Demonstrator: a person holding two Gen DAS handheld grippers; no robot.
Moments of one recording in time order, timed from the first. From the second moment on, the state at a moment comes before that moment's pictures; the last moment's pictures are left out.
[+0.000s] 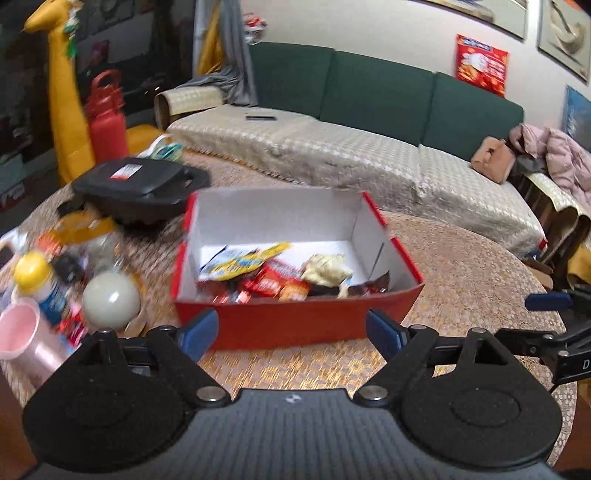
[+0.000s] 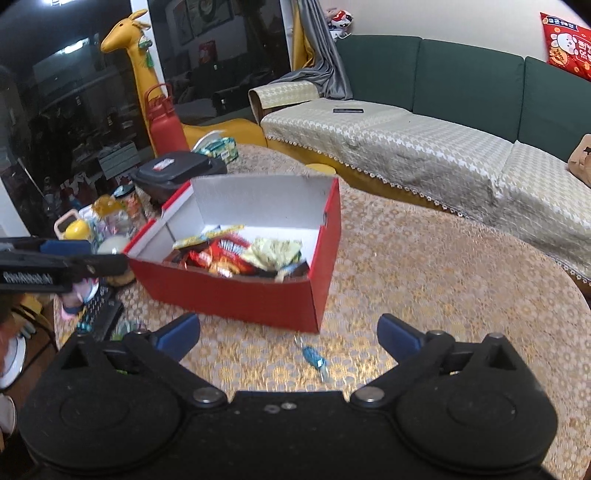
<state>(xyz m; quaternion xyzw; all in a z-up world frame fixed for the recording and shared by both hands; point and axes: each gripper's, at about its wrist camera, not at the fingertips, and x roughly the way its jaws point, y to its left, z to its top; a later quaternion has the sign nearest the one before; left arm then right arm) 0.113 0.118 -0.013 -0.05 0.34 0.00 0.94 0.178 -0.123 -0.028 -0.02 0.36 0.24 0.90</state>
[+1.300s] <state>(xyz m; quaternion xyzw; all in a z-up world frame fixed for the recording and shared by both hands) 0.145 0.155 -0.154 -0.12 0.49 0.13 0.86 0.252 -0.082 -0.155 -0.11 0.45 0.24 0.85</state>
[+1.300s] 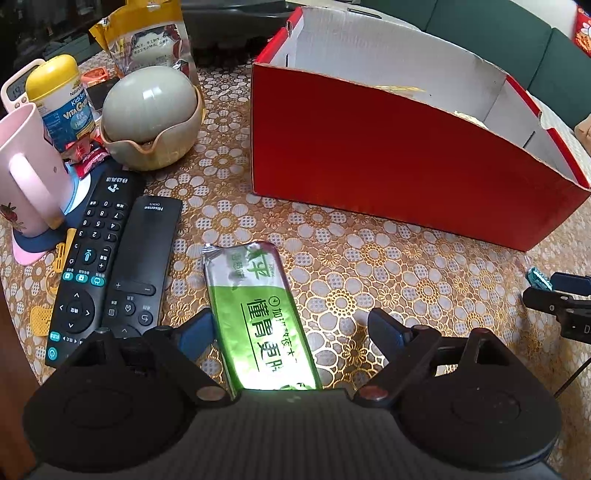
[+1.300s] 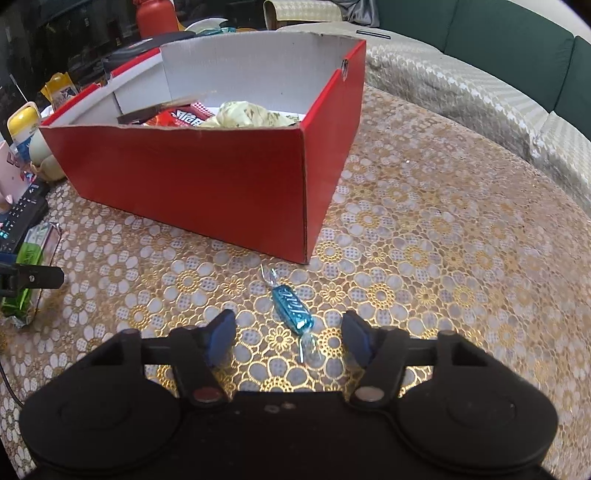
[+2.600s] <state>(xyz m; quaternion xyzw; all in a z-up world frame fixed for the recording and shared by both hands) 0.126 0.134 -0.109 -0.09 0.45 0.10 0.89 0.194 -0.081 -0.104 -0.08 0.40 0.25 0.88</state>
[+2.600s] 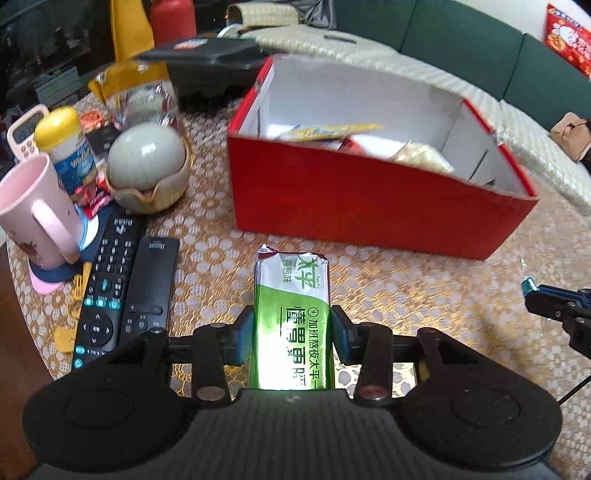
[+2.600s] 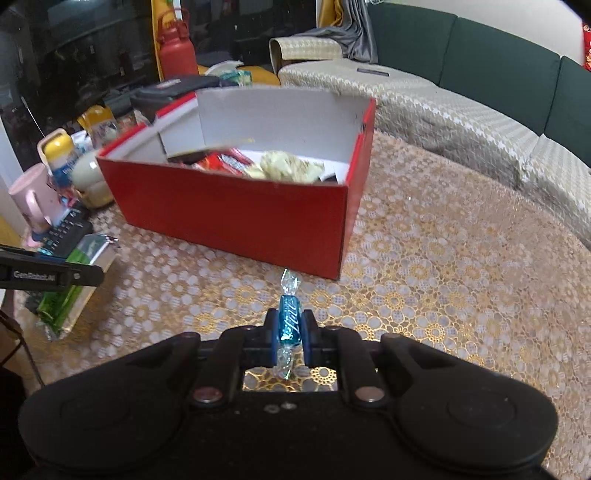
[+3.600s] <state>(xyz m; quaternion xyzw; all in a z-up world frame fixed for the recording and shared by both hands) 0.209 0.119 -0.013 -0.02 0.36 0.08 0.93 0.247 -0.053 -0.023 -0.07 0.33 0.24 0.91</state>
